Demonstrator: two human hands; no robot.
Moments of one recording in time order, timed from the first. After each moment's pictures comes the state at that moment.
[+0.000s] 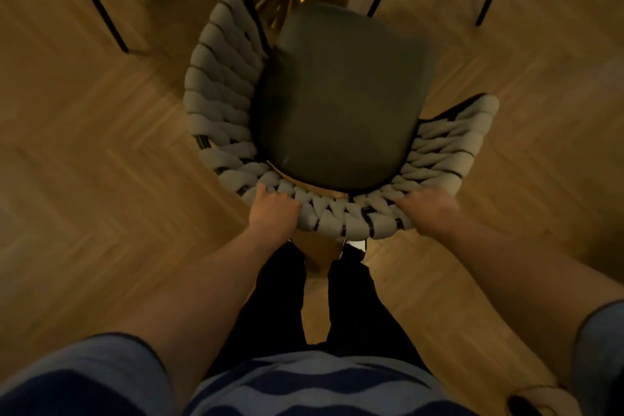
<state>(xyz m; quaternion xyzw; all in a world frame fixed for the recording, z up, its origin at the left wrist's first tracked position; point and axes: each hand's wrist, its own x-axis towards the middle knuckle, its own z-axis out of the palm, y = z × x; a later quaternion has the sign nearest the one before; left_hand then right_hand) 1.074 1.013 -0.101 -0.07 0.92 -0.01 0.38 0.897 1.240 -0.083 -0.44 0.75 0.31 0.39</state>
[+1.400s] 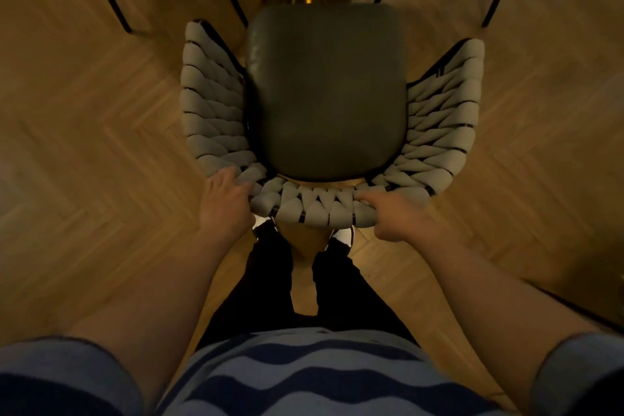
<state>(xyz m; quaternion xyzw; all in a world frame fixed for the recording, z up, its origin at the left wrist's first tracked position) 1.112 1.009 -0.102 -0.26 0.94 0.09 0.22 0.901 1.256 -0.072 -0.35 0.78 0.04 0.51</state>
